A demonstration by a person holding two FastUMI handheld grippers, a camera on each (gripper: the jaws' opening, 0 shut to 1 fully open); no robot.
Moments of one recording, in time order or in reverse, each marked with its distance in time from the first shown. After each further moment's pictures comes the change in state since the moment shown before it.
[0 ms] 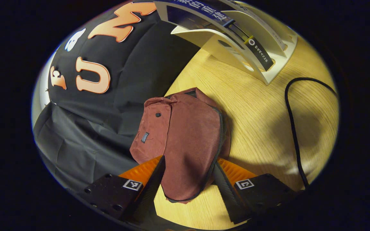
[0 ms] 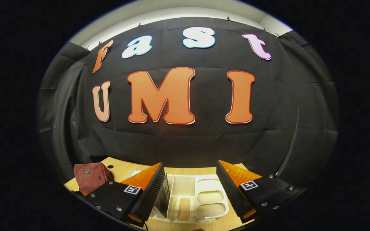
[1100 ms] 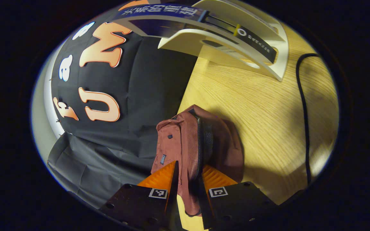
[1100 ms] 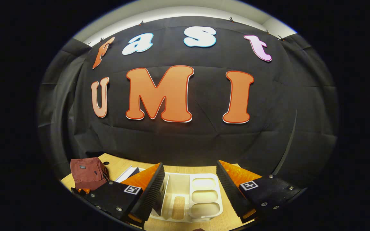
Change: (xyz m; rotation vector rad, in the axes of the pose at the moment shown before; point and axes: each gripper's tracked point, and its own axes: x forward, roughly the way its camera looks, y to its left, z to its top) left arm 0.029 0.024 0.034 0.172 -0.115 0.156; right arm -0.001 -0.008 -0.003 -0.037 0.012 -0.022
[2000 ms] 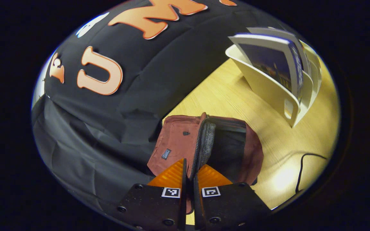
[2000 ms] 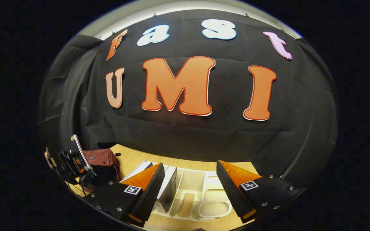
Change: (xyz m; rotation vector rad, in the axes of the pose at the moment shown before) left arm 0.006 0.146 -0.003 -0.346 0.052 -0.384; right arm 0.014 0.051 -0.007 -0.084 0.105 0.135
